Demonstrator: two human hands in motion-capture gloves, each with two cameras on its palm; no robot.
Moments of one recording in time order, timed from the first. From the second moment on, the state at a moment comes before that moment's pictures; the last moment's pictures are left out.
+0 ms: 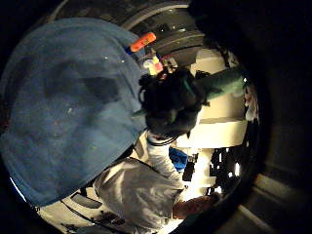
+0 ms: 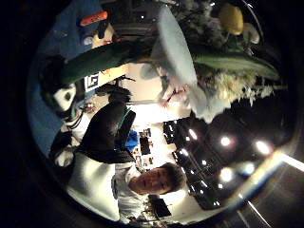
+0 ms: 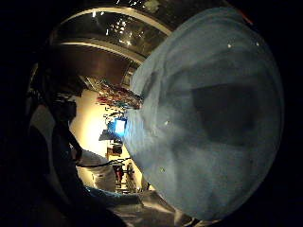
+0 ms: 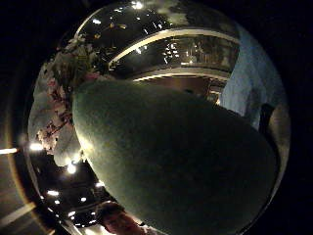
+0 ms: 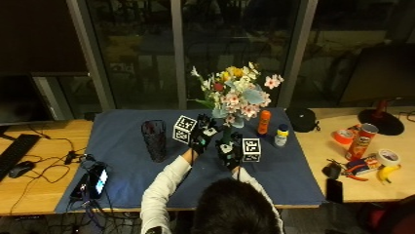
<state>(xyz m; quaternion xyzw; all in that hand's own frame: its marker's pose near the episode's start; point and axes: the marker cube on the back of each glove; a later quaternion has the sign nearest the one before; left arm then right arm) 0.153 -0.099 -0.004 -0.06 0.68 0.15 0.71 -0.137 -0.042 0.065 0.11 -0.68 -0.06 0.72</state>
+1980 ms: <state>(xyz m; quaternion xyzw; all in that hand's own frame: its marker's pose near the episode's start) -0.122 -0.153 -0.186 0.38 0.60 -0.18 0.68 -0.100 -0.046 0.021 0.12 -0.54 0.02 0.83</state>
